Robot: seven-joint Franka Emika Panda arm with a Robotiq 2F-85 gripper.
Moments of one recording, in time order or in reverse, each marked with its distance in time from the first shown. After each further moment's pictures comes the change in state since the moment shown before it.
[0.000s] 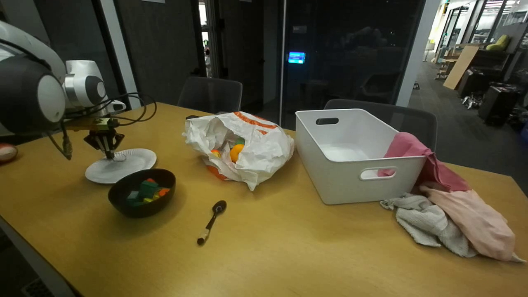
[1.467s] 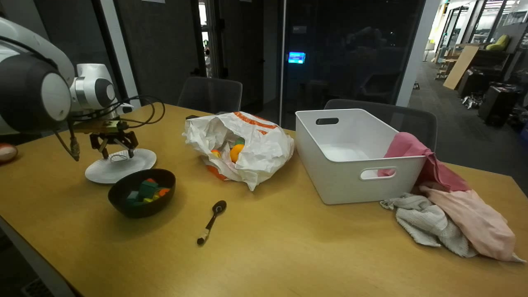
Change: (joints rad) arm -0.033 -0.009 -0.012 -0.040 -0.004 0.011 -0.010
